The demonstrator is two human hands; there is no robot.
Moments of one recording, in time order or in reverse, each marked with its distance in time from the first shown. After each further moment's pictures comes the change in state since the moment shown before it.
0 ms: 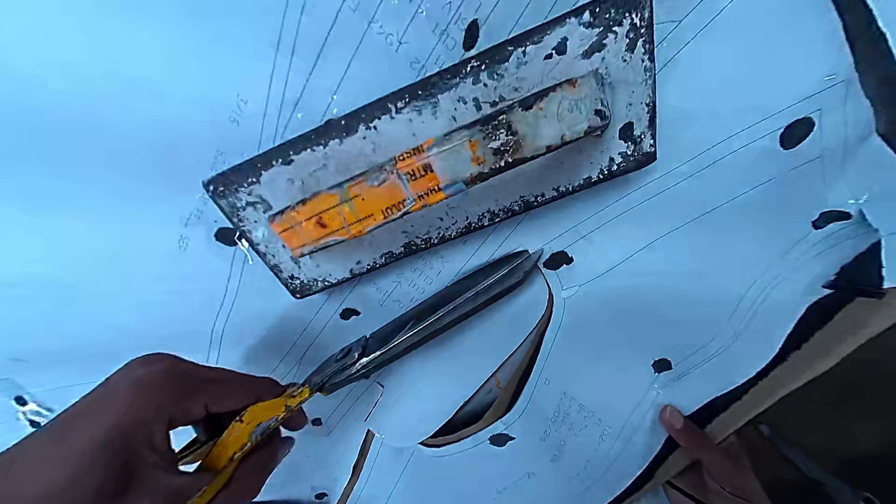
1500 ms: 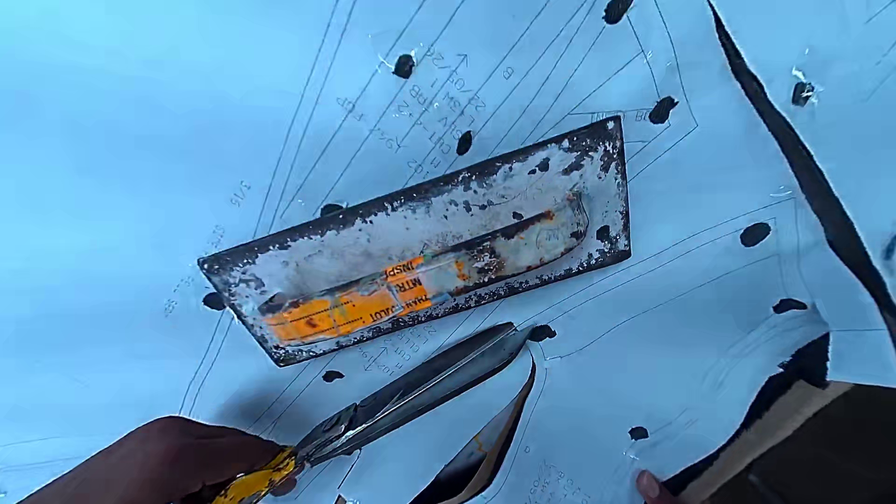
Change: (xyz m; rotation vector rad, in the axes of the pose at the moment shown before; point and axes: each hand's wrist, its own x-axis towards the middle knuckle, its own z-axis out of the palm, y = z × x) left_hand 0.018 0.015 -0.007 0.149 -0.100 0.182; right_hand 0.014 0.001 -0.016 -0.034 -0.156 -0.021
